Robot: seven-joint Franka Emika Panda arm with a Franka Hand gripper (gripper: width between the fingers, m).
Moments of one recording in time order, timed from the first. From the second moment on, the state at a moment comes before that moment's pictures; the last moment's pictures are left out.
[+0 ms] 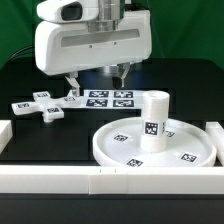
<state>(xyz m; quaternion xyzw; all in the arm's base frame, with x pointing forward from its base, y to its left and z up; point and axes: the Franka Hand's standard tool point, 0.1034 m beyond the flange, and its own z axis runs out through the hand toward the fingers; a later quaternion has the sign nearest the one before) 0.503 -0.057 0.080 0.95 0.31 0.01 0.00</state>
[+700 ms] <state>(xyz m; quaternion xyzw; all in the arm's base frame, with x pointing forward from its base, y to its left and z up) 0.476 -0.119 0.079 0.91 0.41 -0.01 0.00</state>
